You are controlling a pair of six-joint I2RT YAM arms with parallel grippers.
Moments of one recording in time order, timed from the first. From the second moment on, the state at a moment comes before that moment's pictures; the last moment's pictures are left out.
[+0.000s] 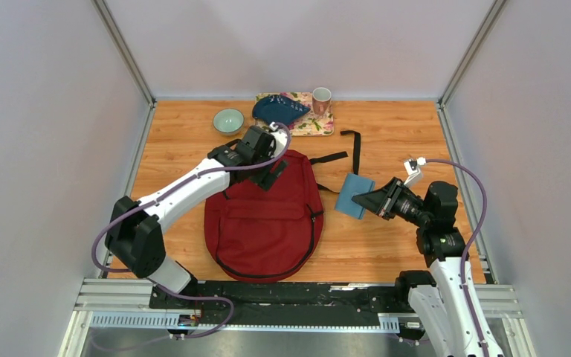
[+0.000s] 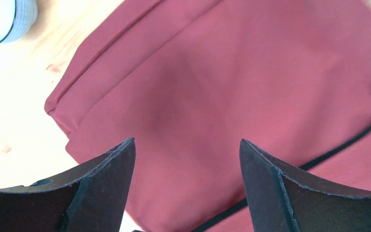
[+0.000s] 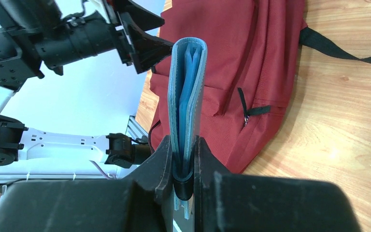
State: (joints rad) left arm -0.66 1.52 1.26 -0.60 -0.13 0.09; right arm 0.02 0.60 0.51 -0.20 -0.82 0.79
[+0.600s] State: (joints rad) left arm -0.61 1.49 1.12 -0.66 -0.14 0.28; right arm 0.02 0.63 0.50 -0.20 -0.82 0.77
